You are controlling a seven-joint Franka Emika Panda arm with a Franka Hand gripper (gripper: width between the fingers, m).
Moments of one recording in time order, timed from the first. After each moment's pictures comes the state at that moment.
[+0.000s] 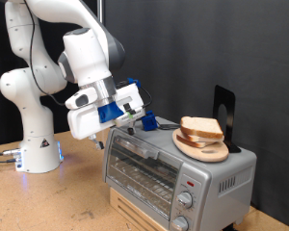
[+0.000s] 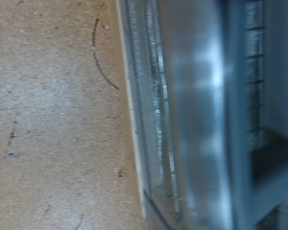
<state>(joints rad) 0.28 -0.25 -0.23 -2.60 0.33 2.65 0.72</state>
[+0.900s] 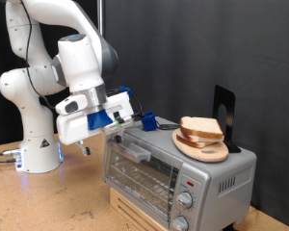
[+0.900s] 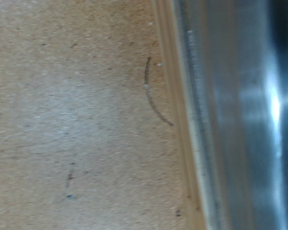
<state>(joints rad) 0.20 -0.27 -0.23 -2.65 0.21 2.62 0.78</state>
